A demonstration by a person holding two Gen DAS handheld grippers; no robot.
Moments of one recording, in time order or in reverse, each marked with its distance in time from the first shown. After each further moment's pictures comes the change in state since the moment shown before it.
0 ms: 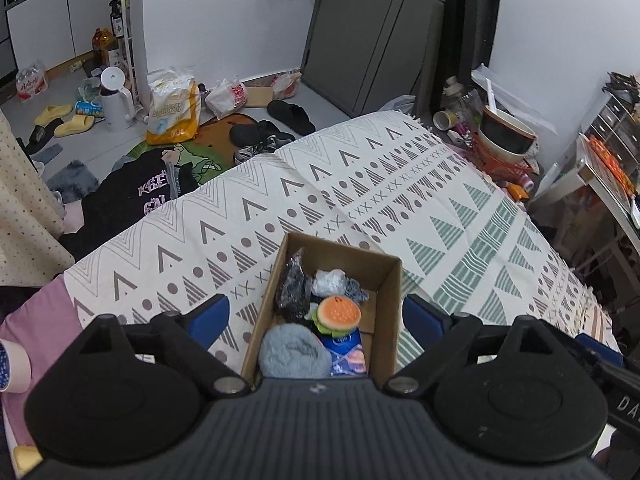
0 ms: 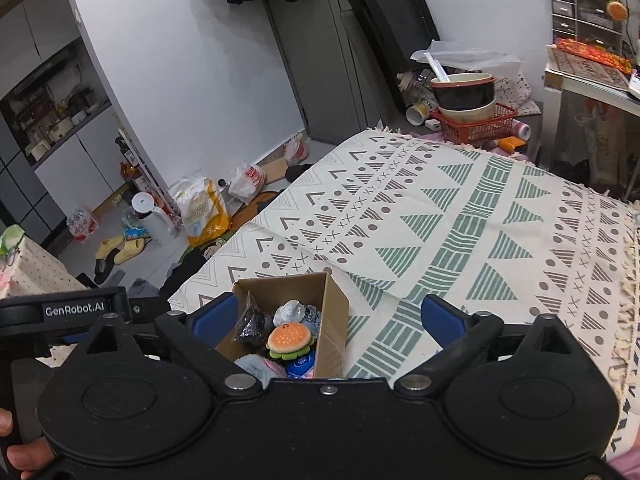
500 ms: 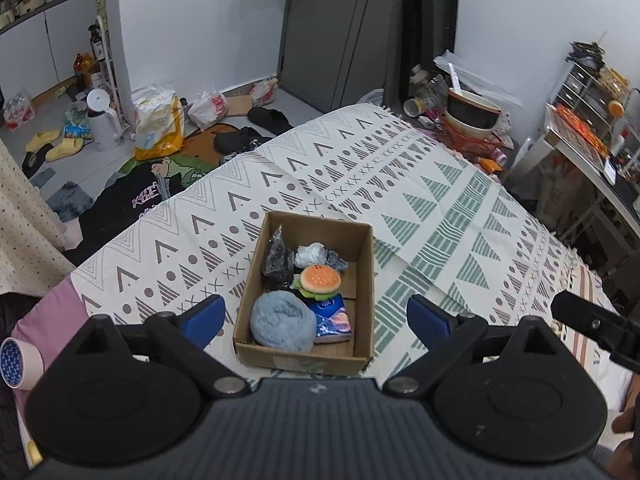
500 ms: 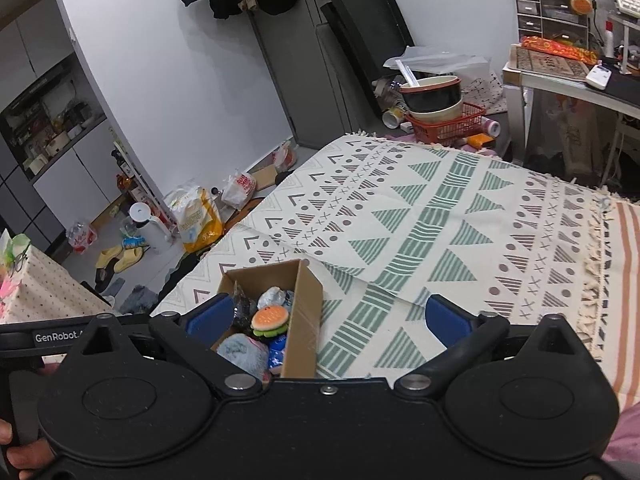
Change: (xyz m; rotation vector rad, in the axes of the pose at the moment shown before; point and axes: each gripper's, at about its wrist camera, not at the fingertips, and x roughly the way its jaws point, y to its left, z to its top) left arm -0.045 -0.023 -0.041 0.102 -0.020 -0.018; right arm -0.058 -0.037 -0.021 0.028 -0.021 -0.017
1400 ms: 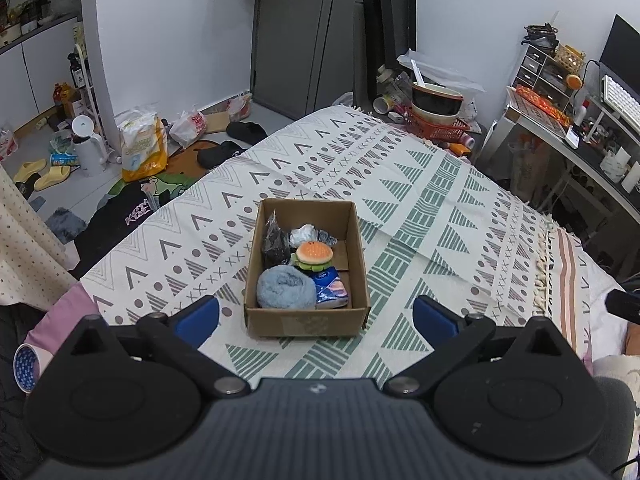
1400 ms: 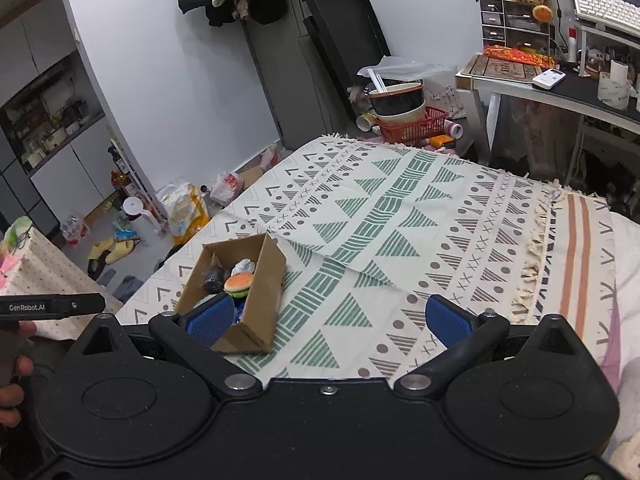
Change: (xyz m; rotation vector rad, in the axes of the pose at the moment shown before) left arm -0.049 0.016 -0.047 0.103 -0.038 -0.052; right arm -0.080 -0.051 -0.046 -0.023 -0.022 -0.036
